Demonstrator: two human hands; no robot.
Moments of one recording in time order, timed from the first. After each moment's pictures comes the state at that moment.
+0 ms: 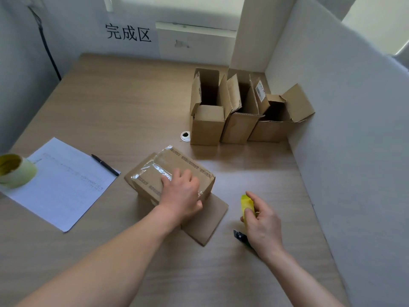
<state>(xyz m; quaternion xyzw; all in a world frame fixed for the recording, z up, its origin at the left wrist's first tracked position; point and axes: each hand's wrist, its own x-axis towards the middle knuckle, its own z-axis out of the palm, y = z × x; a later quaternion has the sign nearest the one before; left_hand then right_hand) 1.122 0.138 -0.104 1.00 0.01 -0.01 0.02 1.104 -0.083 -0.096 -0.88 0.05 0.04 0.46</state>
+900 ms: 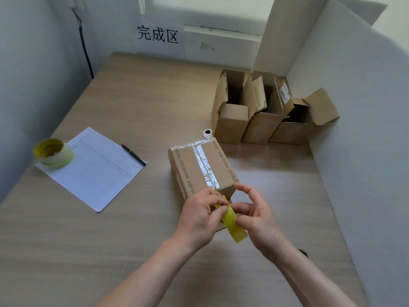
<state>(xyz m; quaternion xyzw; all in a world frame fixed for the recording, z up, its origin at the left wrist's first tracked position) 1.023 0.128 -0.054 0.84 0.04 0.13 0.53 1.069 -0.024 -0.047 -0.69 -0.06 0.27 0.66</state>
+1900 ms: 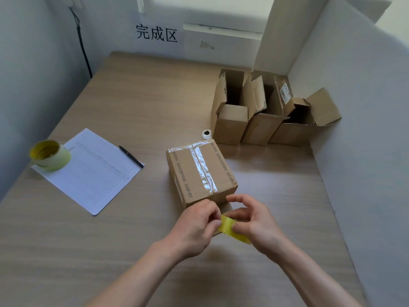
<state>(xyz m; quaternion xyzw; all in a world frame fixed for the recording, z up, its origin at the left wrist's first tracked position) 1.025 0.140 -0.072 0.89 -0.04 0.01 0.45 1.083 -0.031 -0.042 -0.74 -0.06 0.33 0.58</state>
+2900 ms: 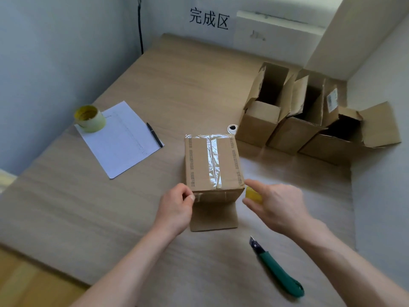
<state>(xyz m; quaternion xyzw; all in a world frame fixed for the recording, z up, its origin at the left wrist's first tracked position) 1.027 0.127 -0.074 0.81 0.39 0.09 0.44 1.182 -0.063 -0.047 -0.90 -0.44 -0.01 0.02</state>
